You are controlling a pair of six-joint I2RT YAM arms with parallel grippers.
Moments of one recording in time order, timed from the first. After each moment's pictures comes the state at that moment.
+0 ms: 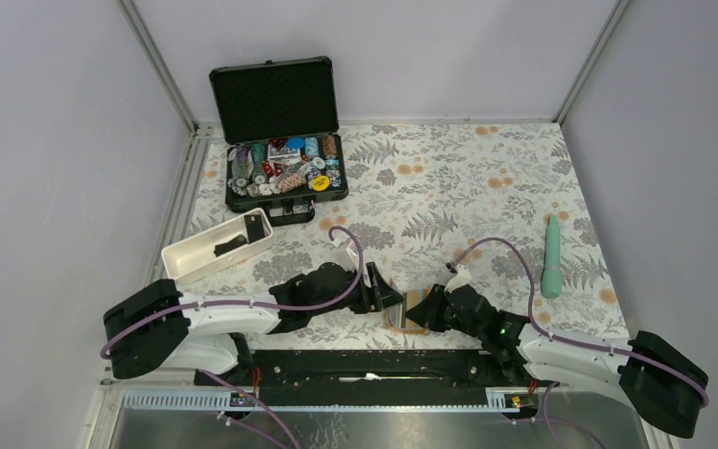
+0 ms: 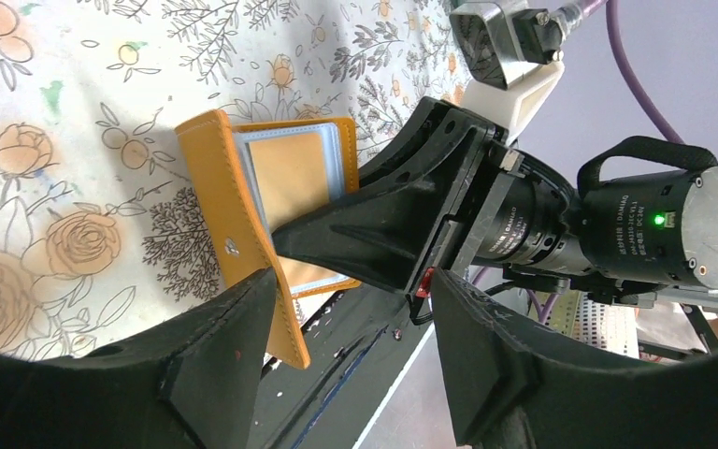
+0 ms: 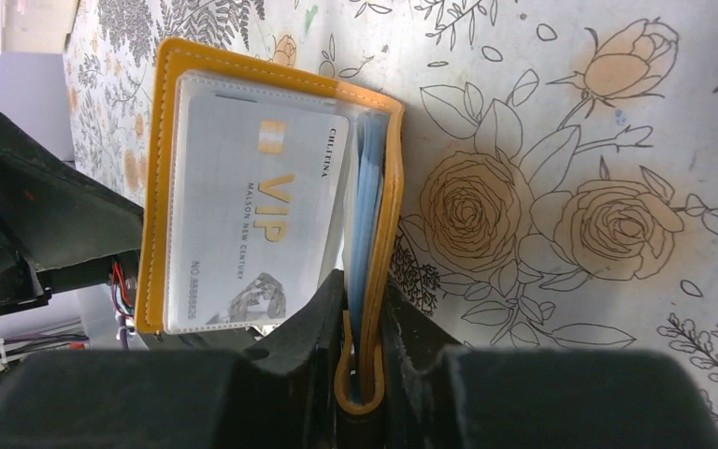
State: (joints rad) left arm -1.11 1.25 0.44 0.39 0.02 -1.11; right arm 0.96 0.84 0.05 0.20 0.06 1.06
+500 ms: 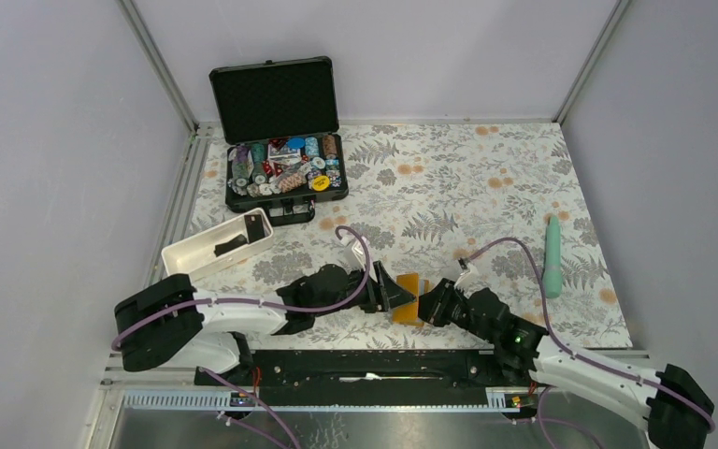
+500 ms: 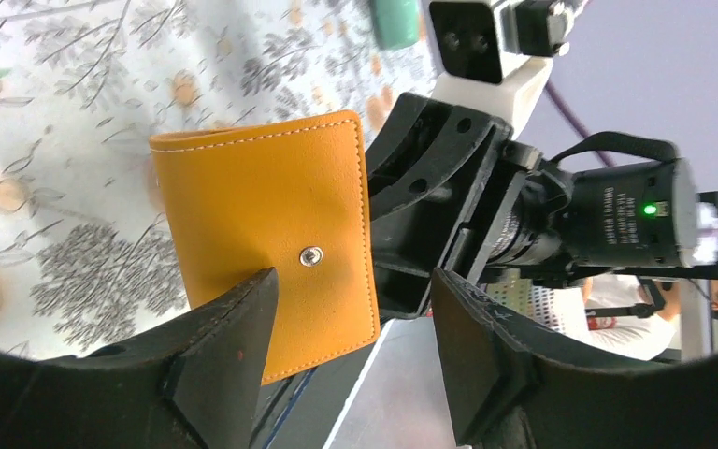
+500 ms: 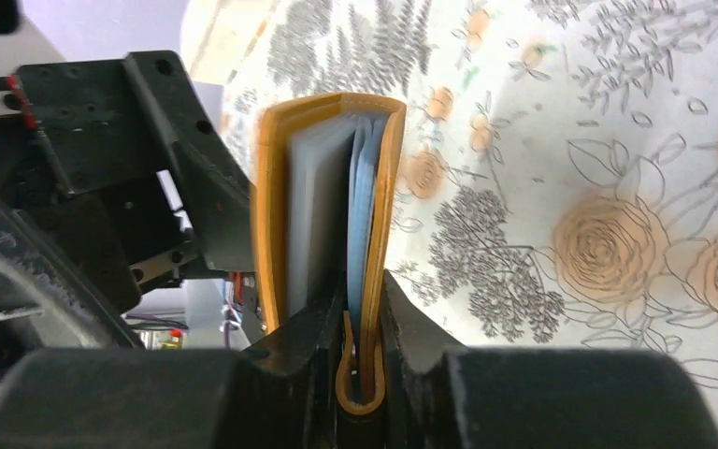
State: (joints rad) left arm -1.13 1.33 0.44 0.60 0.06 -1.13; right arm 0.96 0.59 0.01 0.22 0.04 1.09
